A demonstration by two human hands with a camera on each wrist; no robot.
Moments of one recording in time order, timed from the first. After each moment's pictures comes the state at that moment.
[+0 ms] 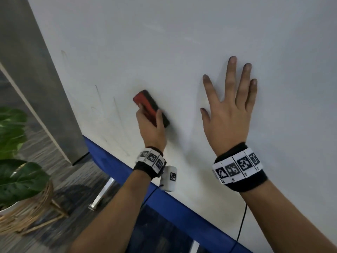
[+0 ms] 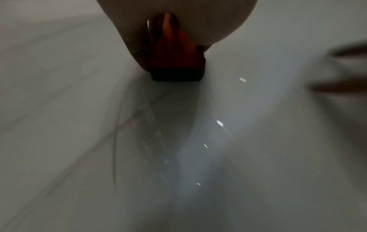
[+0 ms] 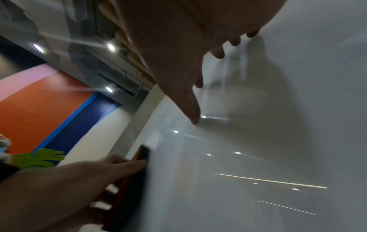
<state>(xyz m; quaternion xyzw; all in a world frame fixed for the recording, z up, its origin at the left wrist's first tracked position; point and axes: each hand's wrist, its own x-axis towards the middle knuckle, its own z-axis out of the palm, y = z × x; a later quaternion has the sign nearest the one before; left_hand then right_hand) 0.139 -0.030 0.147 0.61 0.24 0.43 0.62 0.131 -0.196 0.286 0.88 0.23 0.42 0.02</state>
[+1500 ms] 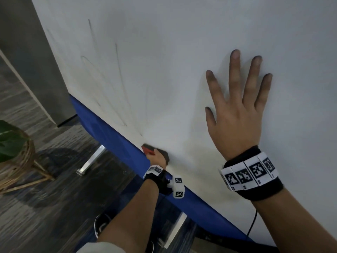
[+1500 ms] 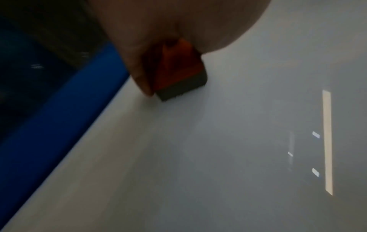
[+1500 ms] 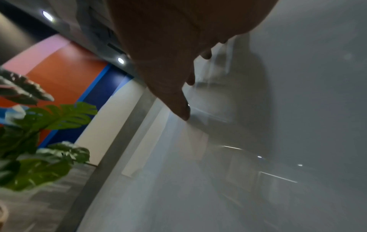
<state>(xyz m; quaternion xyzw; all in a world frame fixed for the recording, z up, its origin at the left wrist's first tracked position) 0.155 -0.076 -0.176 0.37 0.58 0.15 0.71 0.139 -0.166 0.192 0.86 0.31 0.38 0.12</state>
